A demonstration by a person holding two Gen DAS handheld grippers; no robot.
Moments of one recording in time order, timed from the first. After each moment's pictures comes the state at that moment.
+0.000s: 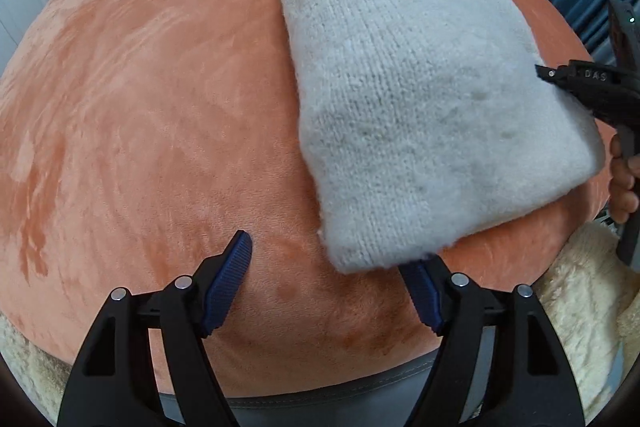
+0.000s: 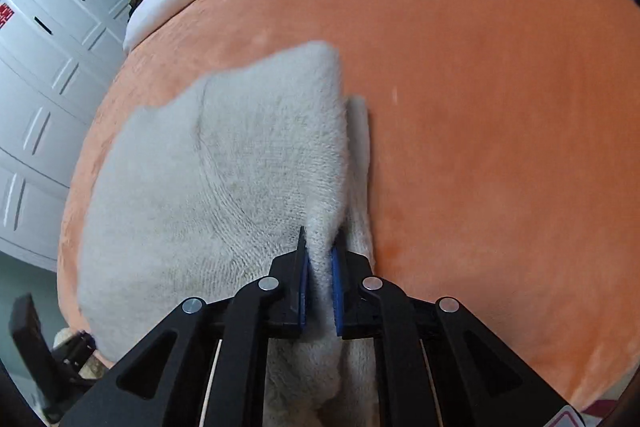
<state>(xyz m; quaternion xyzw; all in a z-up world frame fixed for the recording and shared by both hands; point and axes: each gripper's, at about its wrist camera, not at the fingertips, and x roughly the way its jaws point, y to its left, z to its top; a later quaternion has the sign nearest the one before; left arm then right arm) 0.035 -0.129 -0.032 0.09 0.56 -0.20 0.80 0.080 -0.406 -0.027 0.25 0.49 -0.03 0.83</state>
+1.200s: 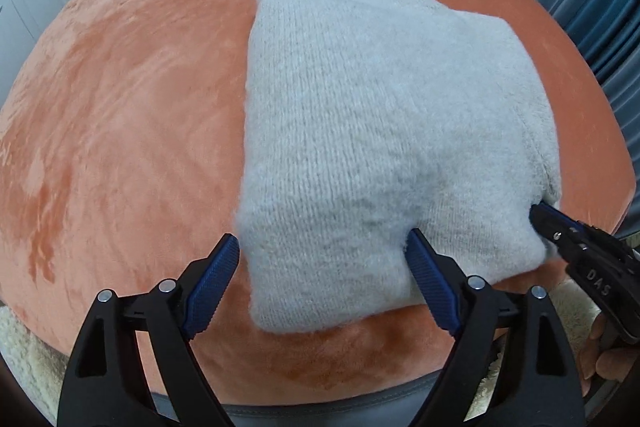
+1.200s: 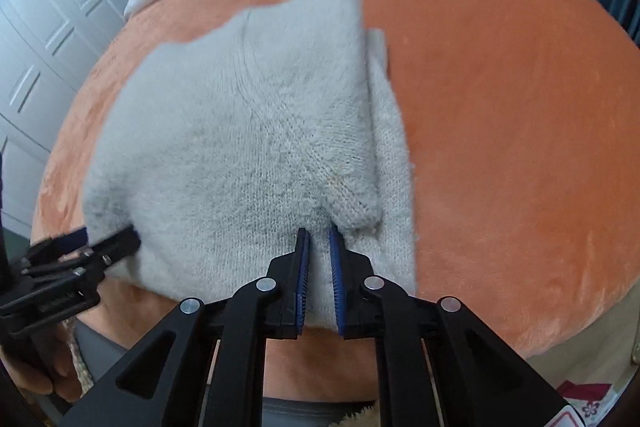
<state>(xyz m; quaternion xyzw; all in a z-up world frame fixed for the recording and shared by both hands) 0.045 -0.163 0.002 0.06 0.55 -0.17 0.81 0.010 -0.350 -0.002 0.18 0.51 -0.06 0.84</state>
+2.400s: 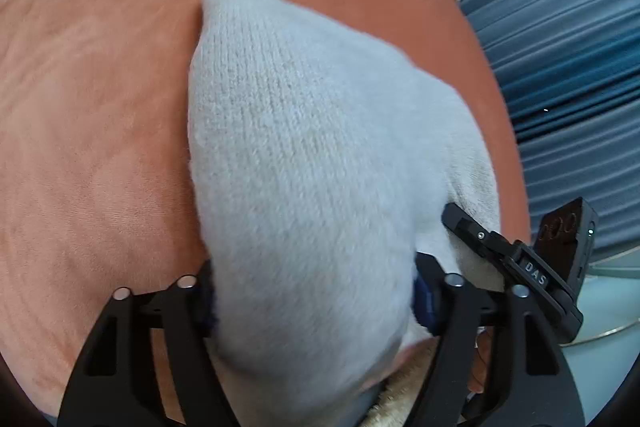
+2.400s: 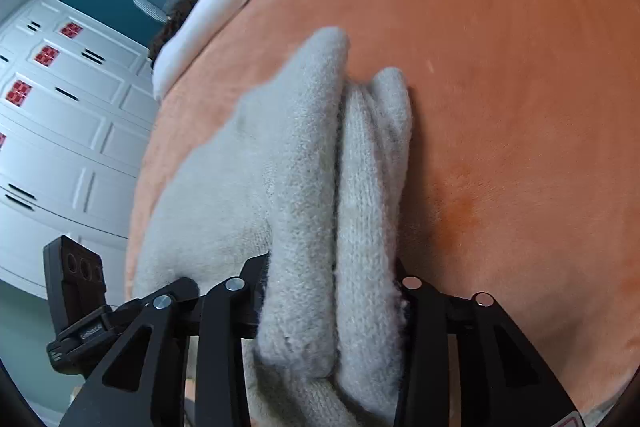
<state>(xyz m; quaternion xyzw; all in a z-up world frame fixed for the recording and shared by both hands) 0.113 -0.149 -0.001 -0.15 0.59 -0.29 0.74 0.068 -0.403 -0.011 0.38 0.44 0.01 0.81</state>
